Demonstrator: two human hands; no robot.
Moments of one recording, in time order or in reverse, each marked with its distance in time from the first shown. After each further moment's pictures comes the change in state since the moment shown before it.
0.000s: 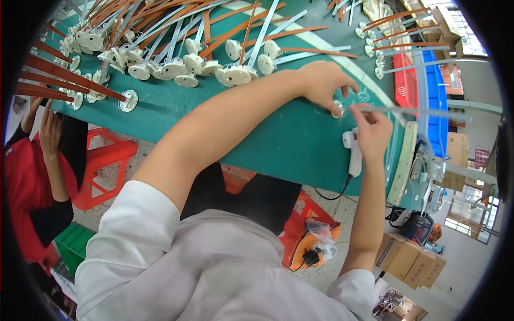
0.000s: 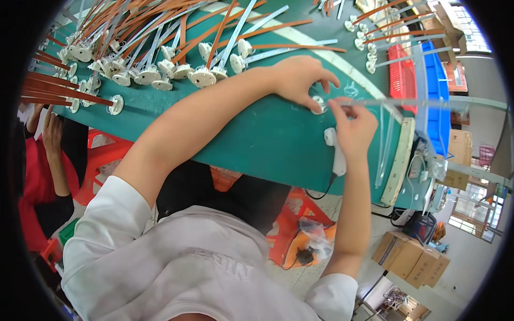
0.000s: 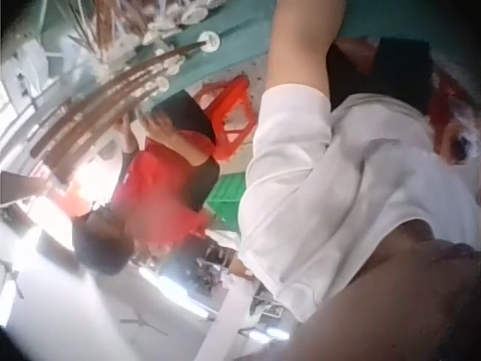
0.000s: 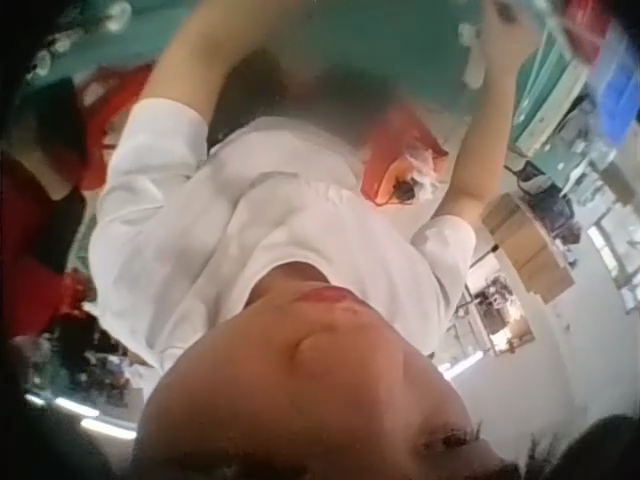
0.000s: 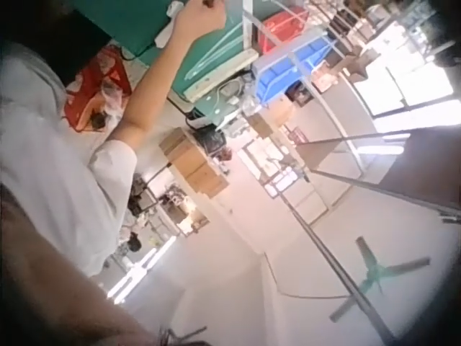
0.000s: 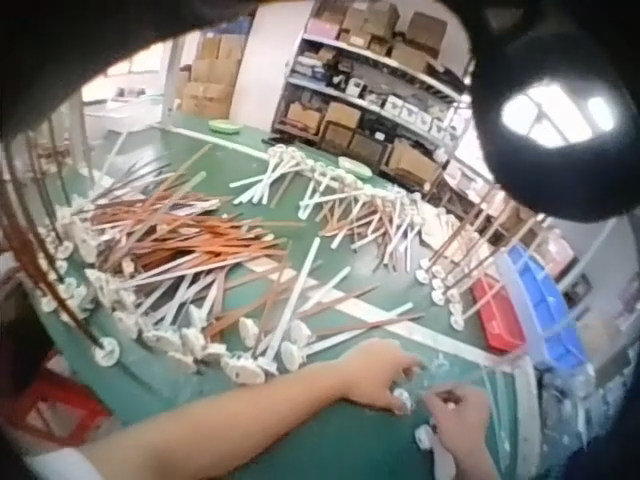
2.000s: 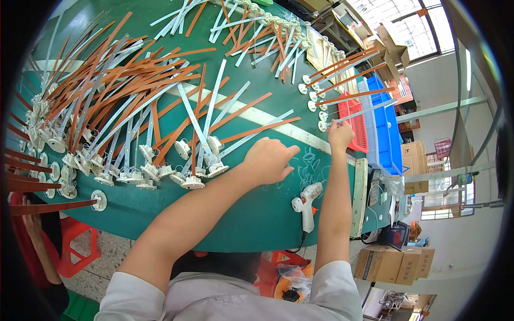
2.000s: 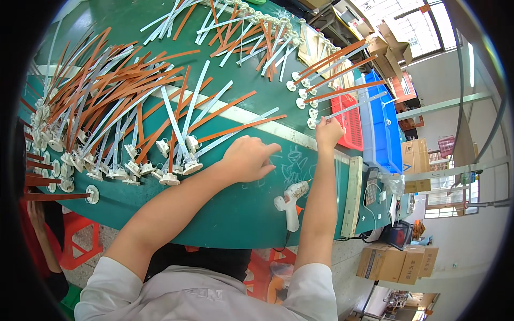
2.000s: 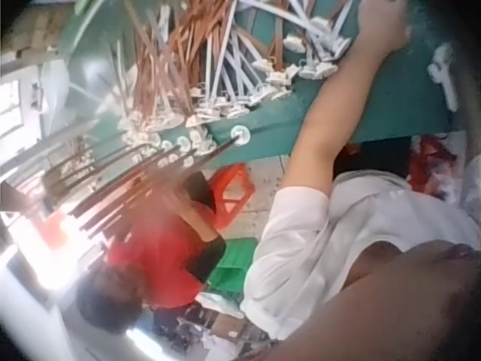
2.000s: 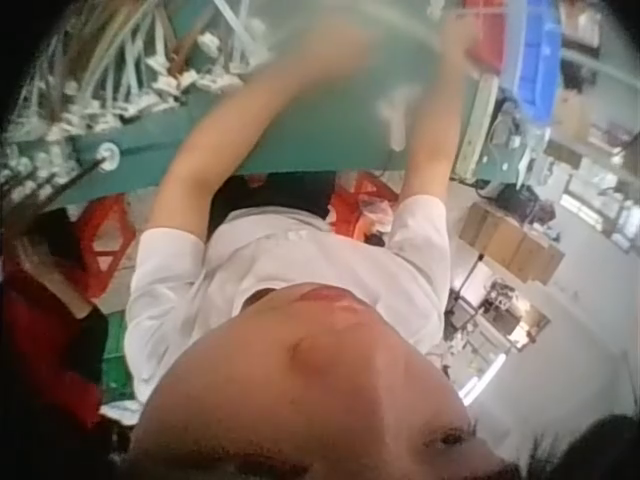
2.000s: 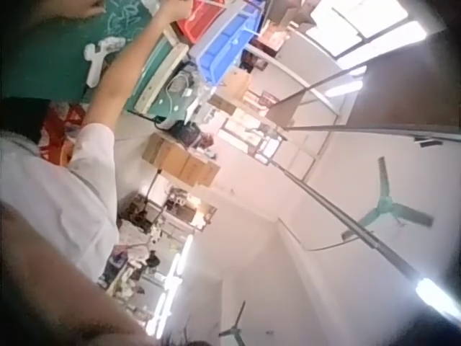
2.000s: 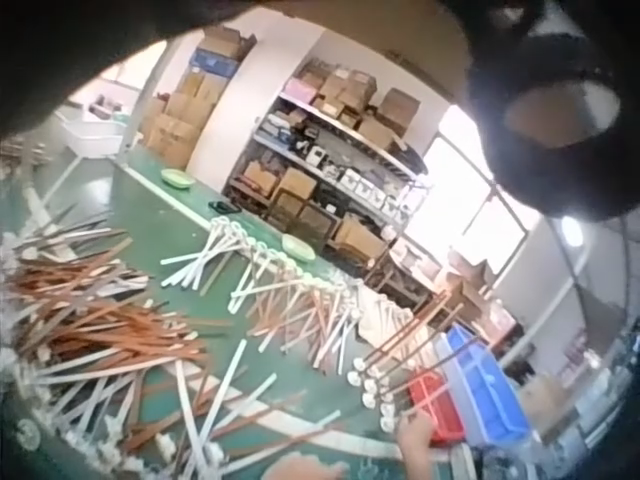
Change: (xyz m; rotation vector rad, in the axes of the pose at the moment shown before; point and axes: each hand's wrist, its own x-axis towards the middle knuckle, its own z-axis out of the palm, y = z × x) left_hand 0.010 0.013 0.003 0.106 0.035 -0.262; right_hand 0.206 0.126 -0.010 -0.358 0.417 0.004
